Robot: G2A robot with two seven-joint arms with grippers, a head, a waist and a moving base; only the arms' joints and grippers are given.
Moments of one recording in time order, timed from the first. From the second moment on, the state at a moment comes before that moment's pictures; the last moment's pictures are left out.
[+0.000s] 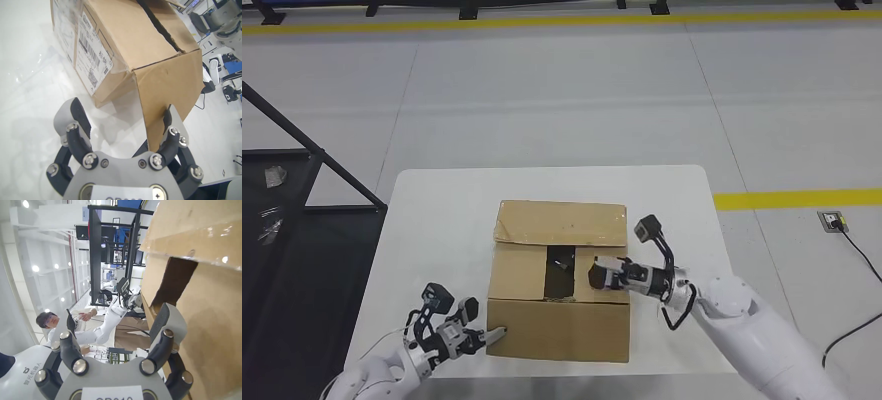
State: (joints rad) left arm 1.46 -1.08 -1.54 -1.61 0.76 -0.69 -0.39; right arm -0.71 -1.04 0.81 -1.26 0.65 -0.38 0.84
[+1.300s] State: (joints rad) left arm 1.51 -1.07 -1.56 -1.65 0.78 -0.69 -0.33; right arm -0.52 -1.19 0.79 -1.04 0.55 -0.60 0.54
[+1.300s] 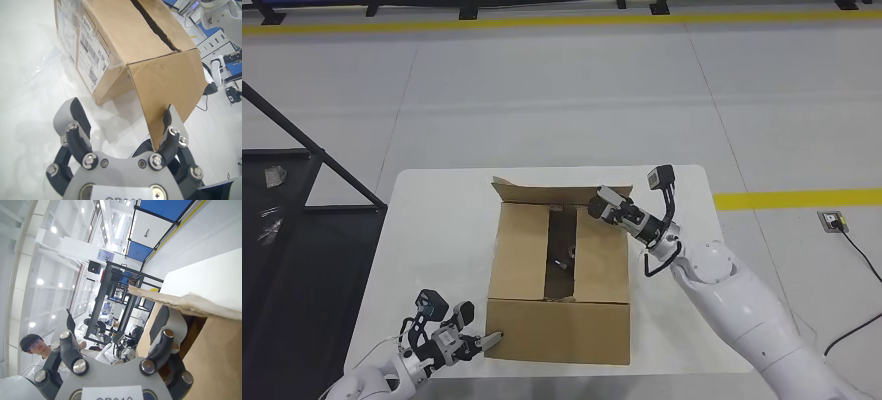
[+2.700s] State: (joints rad) left arm 1.61 -1.06 -1.58 -1.77 0.80 -0.62 -0.15; right arm -0.26 -1.46 0.74 -0.47 0.66 -0.67 0.73
